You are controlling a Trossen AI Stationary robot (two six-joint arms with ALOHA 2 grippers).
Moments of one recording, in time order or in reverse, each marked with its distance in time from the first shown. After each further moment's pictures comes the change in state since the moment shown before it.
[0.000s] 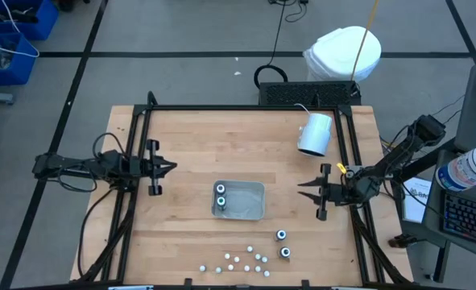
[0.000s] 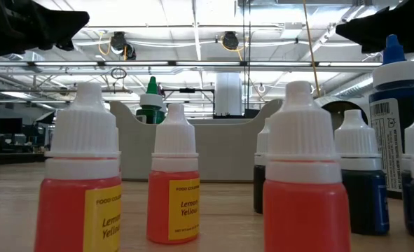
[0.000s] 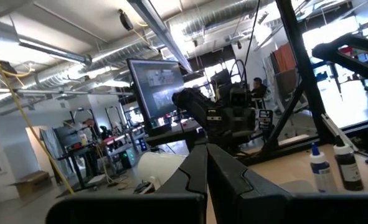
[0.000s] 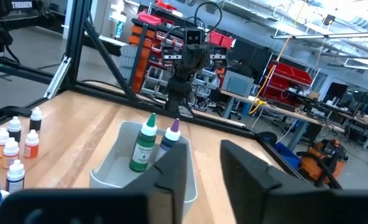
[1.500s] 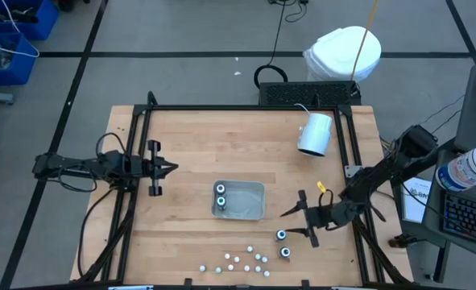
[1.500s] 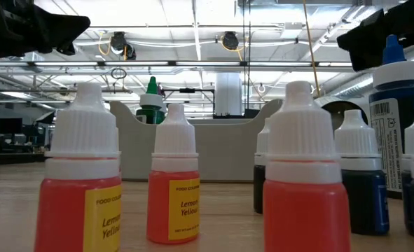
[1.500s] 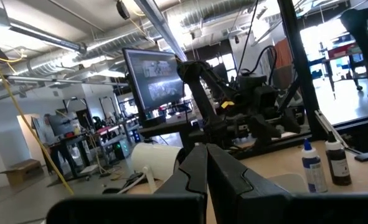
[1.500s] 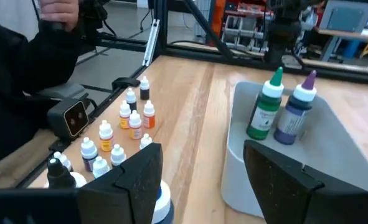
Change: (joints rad) left arm 0.000 0.000 0.000 -0.039 0.002 -0.053; right arm 0.024 0.501 0.242 -0.069 -0.271 0.435
